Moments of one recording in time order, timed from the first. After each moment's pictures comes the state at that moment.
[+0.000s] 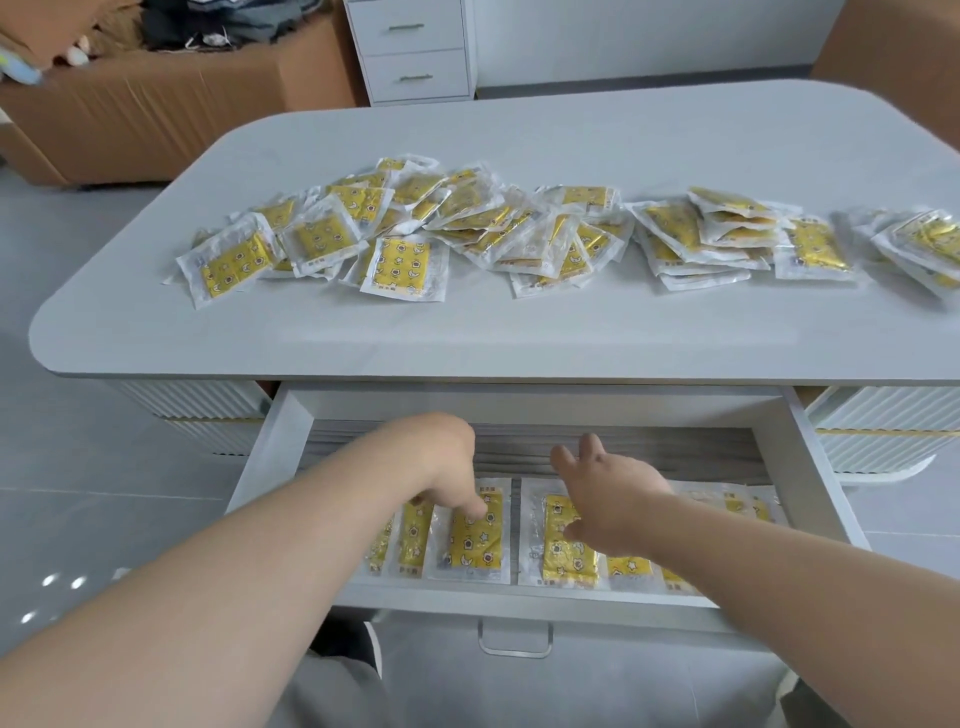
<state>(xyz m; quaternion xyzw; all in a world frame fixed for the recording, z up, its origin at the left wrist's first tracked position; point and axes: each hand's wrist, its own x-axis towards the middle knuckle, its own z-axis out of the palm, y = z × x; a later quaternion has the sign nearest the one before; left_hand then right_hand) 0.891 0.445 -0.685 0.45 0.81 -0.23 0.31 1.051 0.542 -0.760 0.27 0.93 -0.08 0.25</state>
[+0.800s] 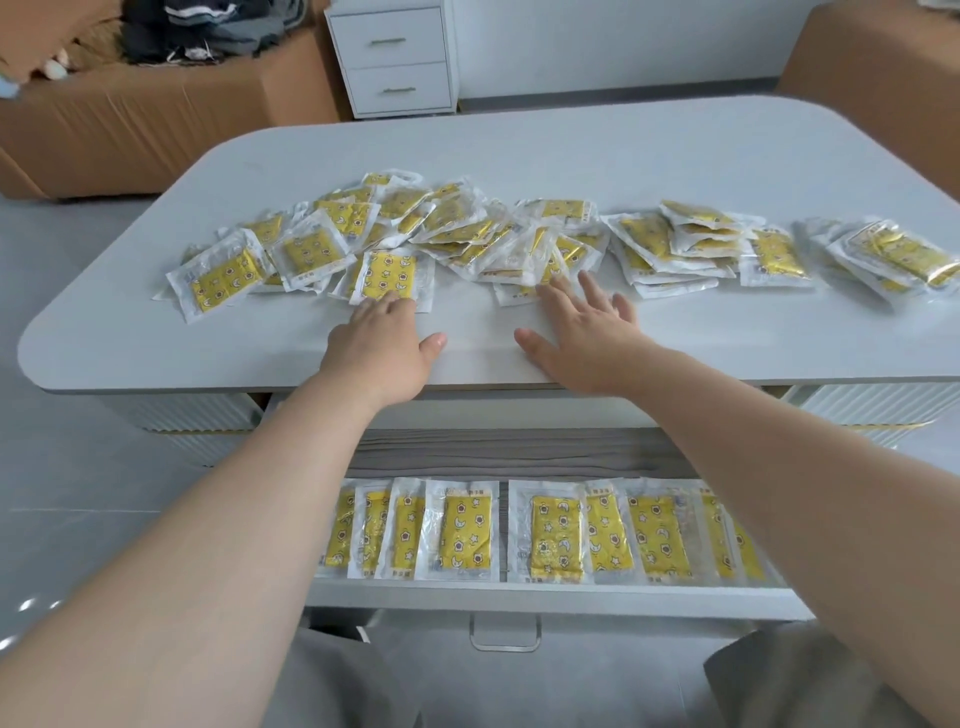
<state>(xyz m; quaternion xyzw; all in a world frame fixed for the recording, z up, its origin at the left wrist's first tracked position) 0.831 0.465 -0.657 0.43 0.90 0.02 0.07 0.999 0.624 -0.689 0.33 0.94 -0.12 0.02</state>
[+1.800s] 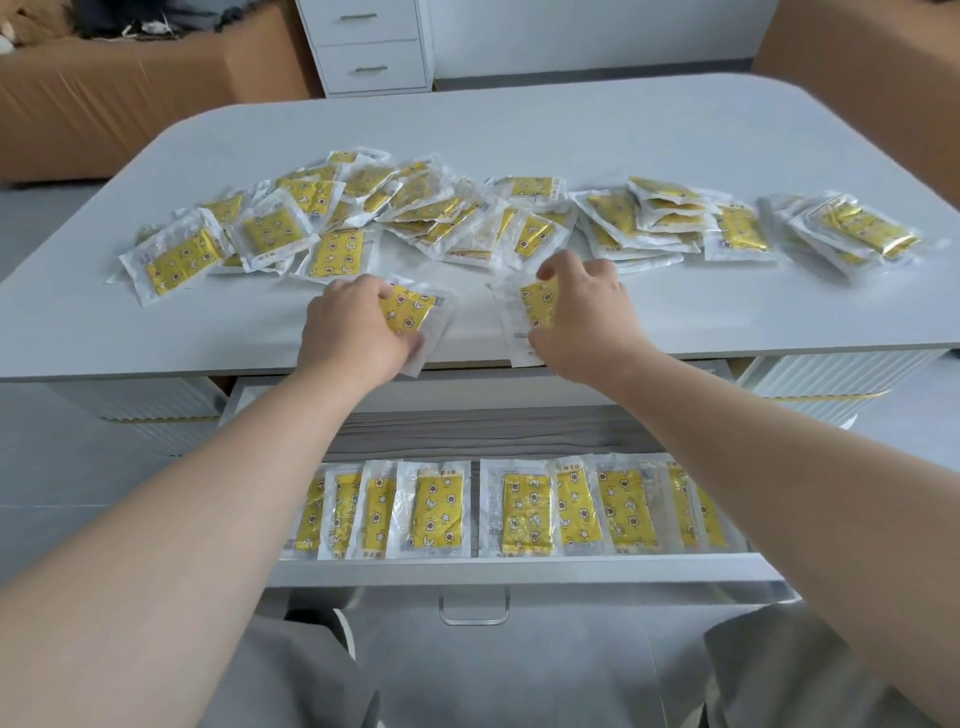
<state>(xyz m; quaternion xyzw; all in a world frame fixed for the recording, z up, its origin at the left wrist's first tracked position) 0.852 0.465 -0.662 0.36 0.91 0.21 0.06 1.029 0.596 -0.662 0.44 0.86 -0.24 -0.11</state>
